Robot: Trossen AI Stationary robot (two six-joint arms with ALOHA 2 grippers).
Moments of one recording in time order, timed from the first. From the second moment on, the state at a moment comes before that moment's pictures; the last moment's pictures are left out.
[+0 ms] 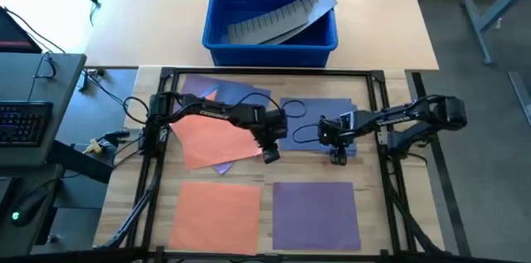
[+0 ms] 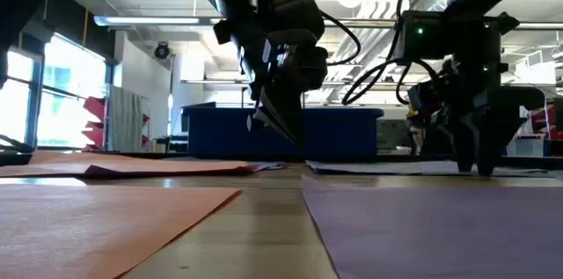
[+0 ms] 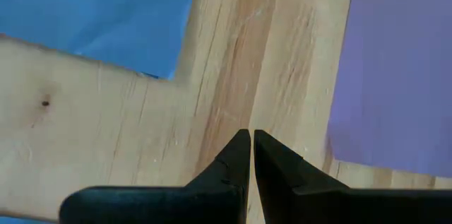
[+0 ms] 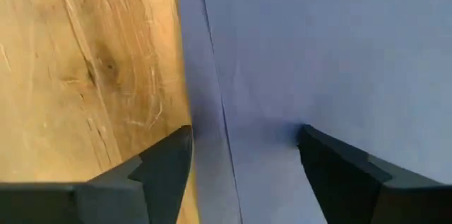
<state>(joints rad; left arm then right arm) 0.11 2.04 1.42 -0.52 0.37 -0.28 -0.11 1.43 0.64 -0.68 -0.03 0.04</state>
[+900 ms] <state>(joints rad) 0.11 2.04 1.42 -0.52 0.35 -0.28 -0.10 1.43 0.68 -0.74 0.00 0.14</state>
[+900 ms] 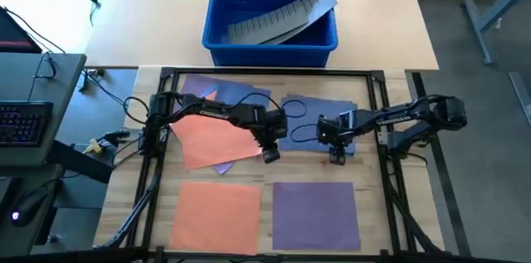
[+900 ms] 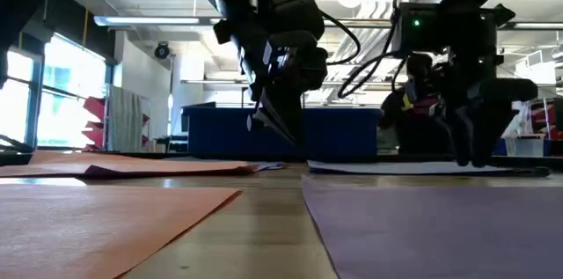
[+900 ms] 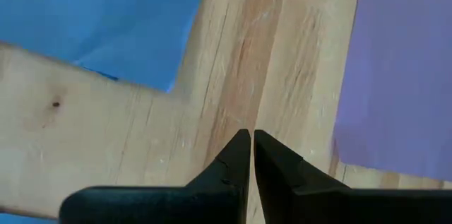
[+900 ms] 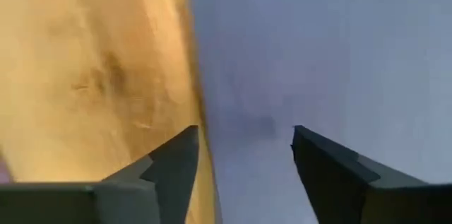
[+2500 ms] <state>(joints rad) 0.30 2.17 1.42 -0.12 0.02 -0.47 -0.13 1.45 0.60 -1.01 -0.11 0.96</state>
